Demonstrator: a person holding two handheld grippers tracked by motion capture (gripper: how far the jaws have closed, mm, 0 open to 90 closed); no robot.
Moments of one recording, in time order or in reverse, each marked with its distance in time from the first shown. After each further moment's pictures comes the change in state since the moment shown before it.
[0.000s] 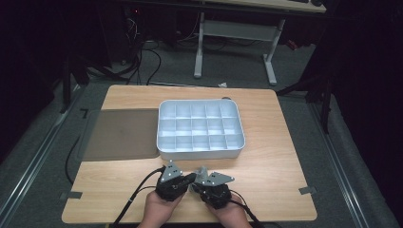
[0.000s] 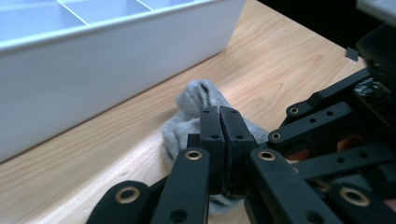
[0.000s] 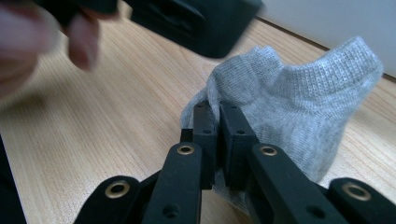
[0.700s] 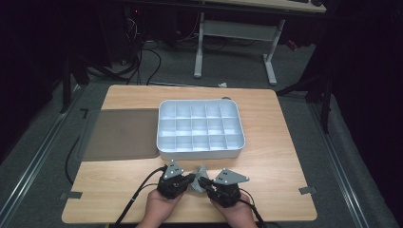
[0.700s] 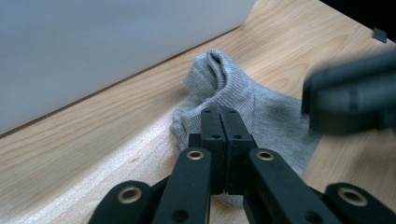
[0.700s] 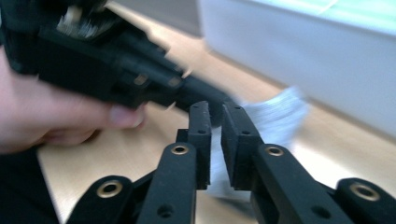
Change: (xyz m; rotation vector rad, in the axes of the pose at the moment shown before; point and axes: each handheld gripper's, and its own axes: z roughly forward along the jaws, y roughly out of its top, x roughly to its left) left arm 0.014 -0.011 0.013 0.050 0.015 -0.010; right arm -0.009 0.011 -0.036 -0.134 -0.015 0.026
